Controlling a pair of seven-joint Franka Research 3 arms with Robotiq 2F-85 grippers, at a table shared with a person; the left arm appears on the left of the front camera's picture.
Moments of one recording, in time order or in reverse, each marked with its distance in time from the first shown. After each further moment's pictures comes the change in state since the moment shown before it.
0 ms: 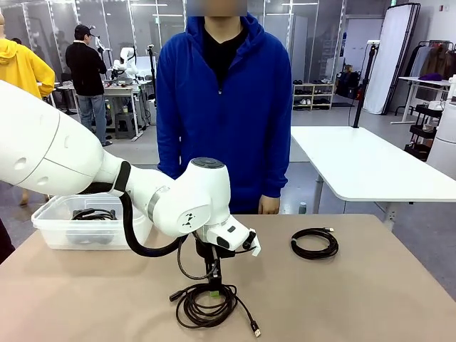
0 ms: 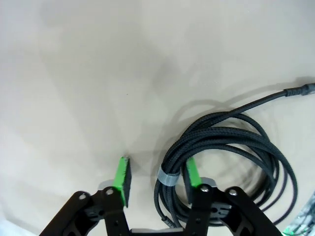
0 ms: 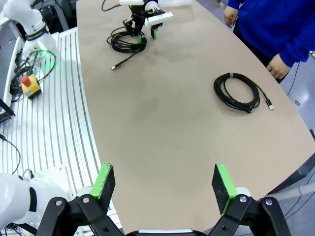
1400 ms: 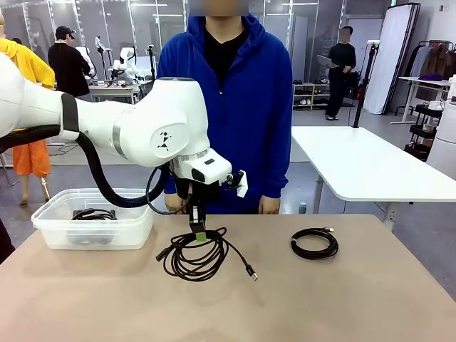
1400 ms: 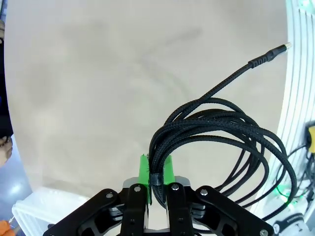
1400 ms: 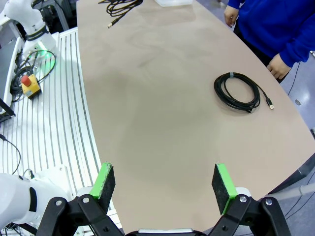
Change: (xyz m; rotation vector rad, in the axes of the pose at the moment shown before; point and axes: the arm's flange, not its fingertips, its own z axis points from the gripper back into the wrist) left arm -0.037 0.005 0.160 0.013 -0.078 -0.105; right arm -0.001 0.000 -0.001 0.002 0.001 -0.002
